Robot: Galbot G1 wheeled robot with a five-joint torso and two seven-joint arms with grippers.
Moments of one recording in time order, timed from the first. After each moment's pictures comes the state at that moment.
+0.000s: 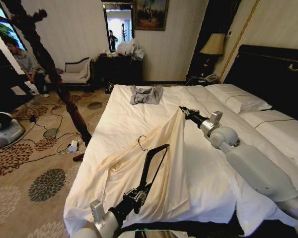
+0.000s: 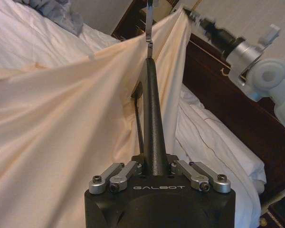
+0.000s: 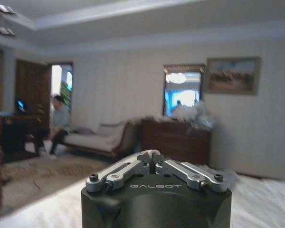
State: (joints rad) left arm 1.81 -1.07 -0.21 -2.43 -0.76 0.32 0.01; right arm -0.59 0.64 0.10 1.80 0.97 -0.13 -0.03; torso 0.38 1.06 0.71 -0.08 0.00
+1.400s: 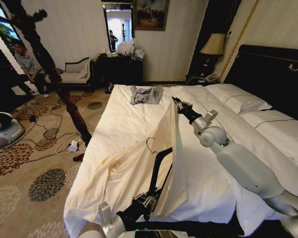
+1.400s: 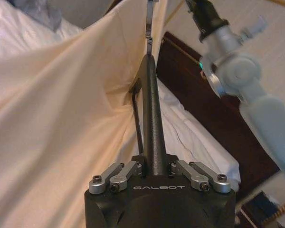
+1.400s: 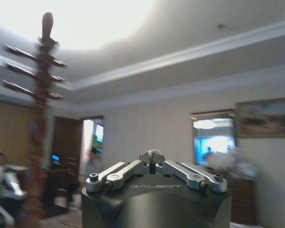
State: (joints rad) left arm 1.73 -1.09 -0.16 -2.44 -0.79 0.36 0.03; right arm -0.54 0.71 0.01 1.86 0.99 0.09 -0.06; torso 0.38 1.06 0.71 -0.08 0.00
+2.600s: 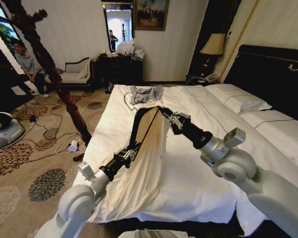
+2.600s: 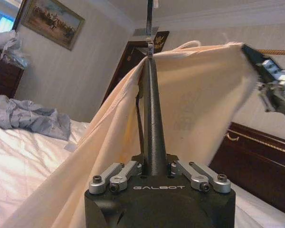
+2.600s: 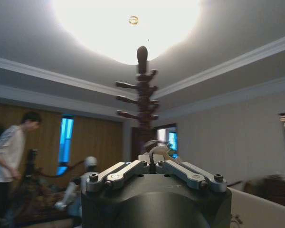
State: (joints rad) left arm 1.40 -1.07 -0.41 -2.43 -0.88 0.36 0.04; right arm -0.91 0.54 0.23 2.39 1.11 0.06 -0.10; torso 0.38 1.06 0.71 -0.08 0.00
